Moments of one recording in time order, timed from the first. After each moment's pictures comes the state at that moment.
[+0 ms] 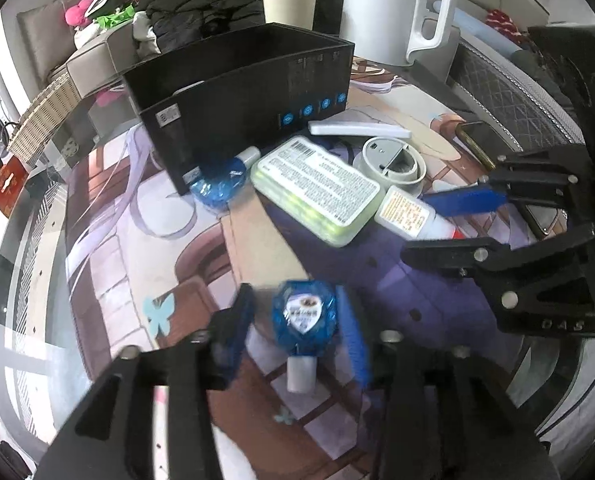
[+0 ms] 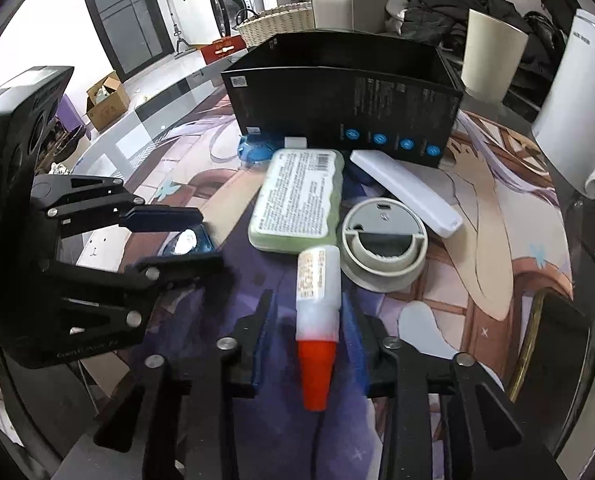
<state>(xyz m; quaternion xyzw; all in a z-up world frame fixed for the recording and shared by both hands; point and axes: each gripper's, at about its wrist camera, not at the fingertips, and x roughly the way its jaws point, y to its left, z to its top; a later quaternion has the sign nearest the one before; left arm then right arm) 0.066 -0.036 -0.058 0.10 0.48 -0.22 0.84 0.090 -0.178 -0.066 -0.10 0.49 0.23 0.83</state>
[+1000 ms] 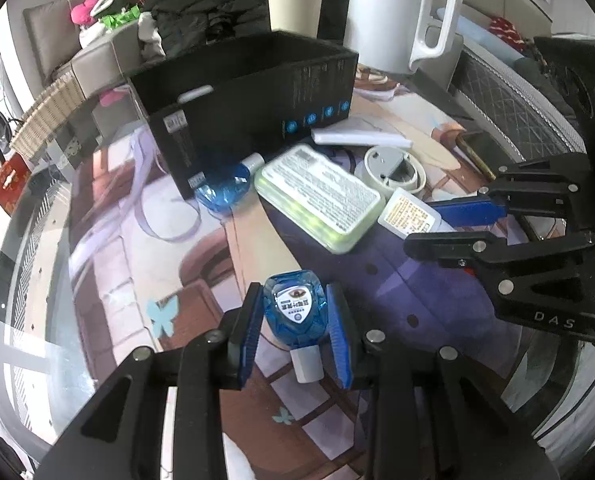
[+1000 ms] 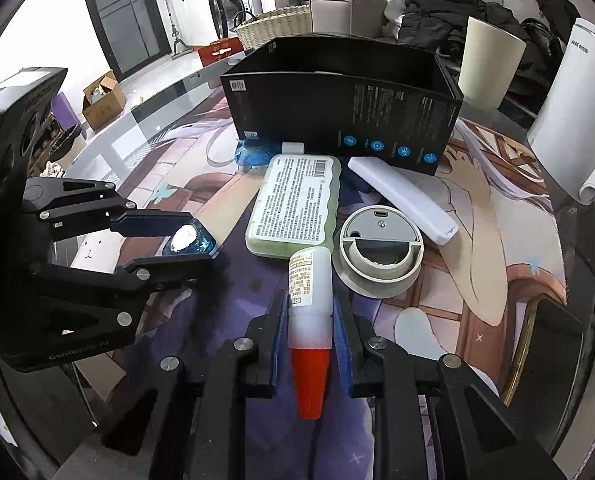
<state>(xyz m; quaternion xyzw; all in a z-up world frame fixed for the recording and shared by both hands) 0.065 -0.036 -0.052 0.10 0.46 -0.21 0.85 0.086 -0.179 -0.064 -0.10 0.49 0.22 0.84</state>
